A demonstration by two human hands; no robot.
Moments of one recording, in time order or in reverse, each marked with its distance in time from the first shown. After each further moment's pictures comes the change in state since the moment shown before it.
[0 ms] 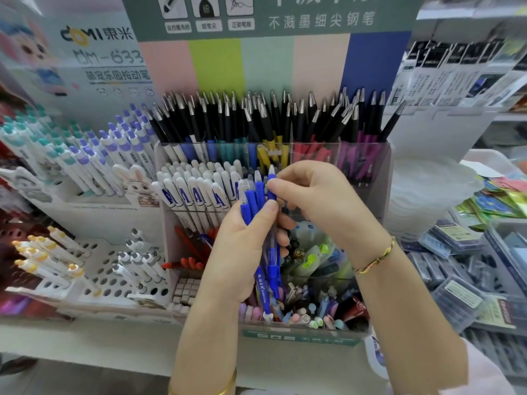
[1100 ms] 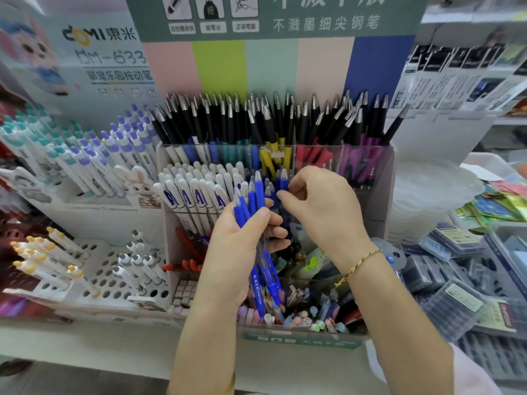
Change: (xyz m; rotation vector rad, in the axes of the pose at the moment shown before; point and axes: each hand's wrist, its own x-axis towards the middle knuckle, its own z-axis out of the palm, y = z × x) left_hand 0.000 0.002 -0.005 -0.087 0.097 -0.008; right_hand 0.005 0.019 0.012 -0.615 0.258 -0.118
